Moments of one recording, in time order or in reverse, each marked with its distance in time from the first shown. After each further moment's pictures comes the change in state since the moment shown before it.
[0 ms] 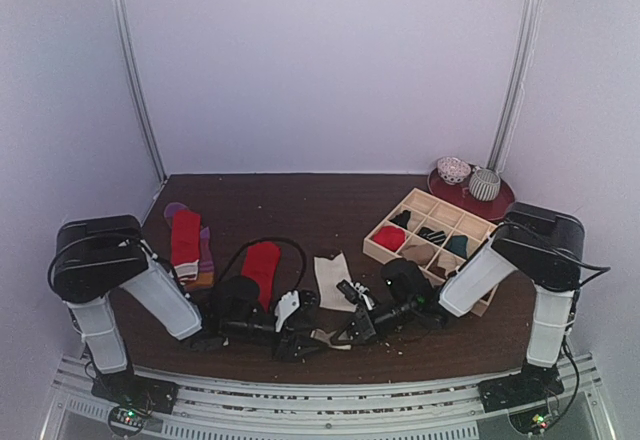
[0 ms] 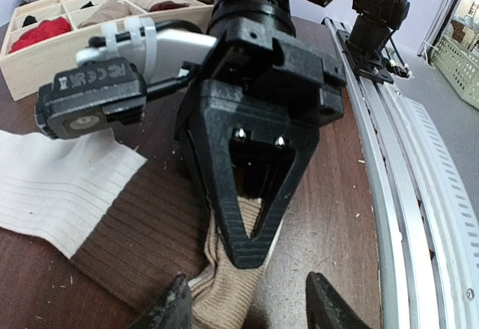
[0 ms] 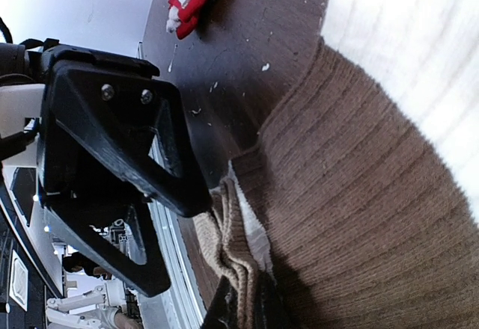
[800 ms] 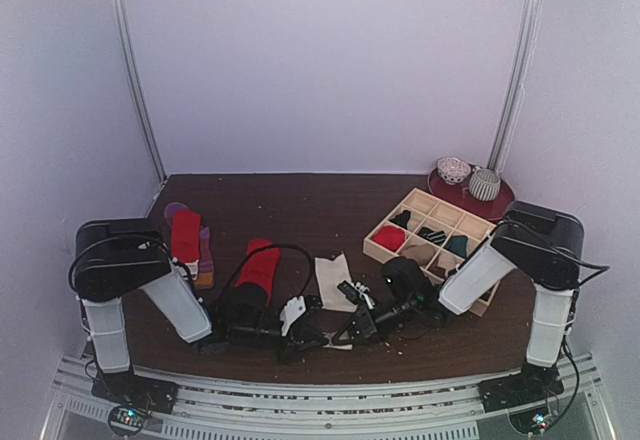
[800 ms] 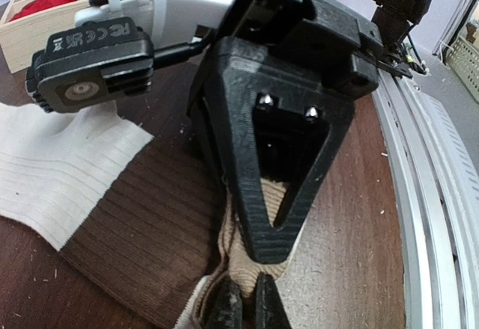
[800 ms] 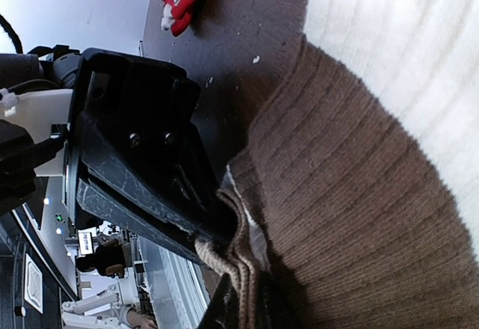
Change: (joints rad) left arm -0.014 0.109 0.030 0.036 -0.044 -0.038; right arm -0.016 0.003 0.009 -0.020 -0.042 0.041
